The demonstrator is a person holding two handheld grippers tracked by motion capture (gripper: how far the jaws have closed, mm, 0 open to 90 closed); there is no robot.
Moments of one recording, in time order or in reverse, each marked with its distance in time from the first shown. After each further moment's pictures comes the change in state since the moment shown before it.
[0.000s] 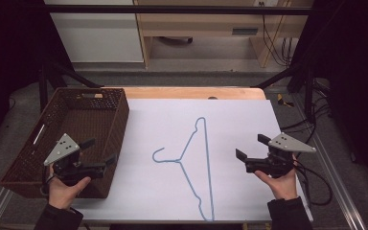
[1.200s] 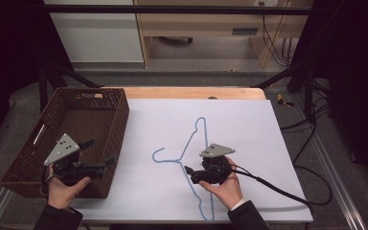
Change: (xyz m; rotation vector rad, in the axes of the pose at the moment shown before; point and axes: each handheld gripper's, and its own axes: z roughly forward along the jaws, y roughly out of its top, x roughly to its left) left arm 0.001 -0.001 0.000 0.011 0.005 0.006; right arm 0.103 -0.025 0.103 0.286 0.115 -0.092
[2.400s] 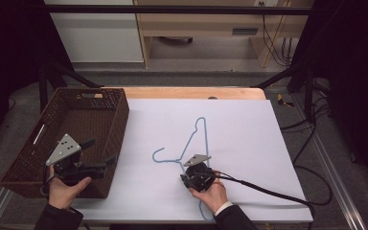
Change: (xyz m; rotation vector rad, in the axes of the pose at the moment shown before) left arm -0.001 -0.001 0.001 0.009 0.008 0.010; right arm 0.021 -0.027 0.055 0.201 -0.004 -0.010
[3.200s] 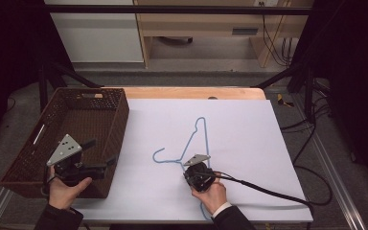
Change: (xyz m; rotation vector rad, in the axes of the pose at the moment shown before) left arm -0.001 0.000 0.000 0.006 0.002 0.005; right arm 0.002 0.001 -0.003 0.031 -0.028 0.016
